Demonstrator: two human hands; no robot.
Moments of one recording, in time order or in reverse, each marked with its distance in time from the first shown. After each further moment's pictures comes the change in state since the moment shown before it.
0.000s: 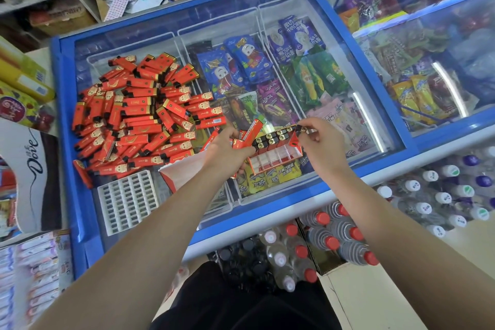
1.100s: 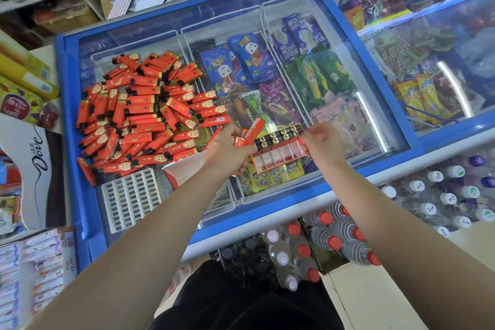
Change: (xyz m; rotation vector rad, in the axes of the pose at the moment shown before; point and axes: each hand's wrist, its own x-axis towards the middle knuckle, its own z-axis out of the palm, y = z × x) left_hand 0.001 -0.001 -0.005 -0.005 -0.002 0.017; right_hand 0.010 0.008 0.014 0.240 0.018 0.315
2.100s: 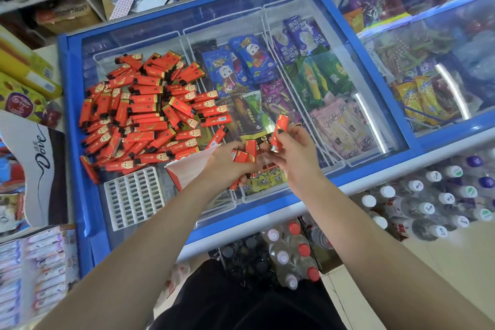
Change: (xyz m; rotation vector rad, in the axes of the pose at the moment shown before) left_hand -0.019 -0.021 -0.006 -0.055 -0.184 0.008; right_hand -0.061 -0.033 0.045 0.588 -0.157 0.143
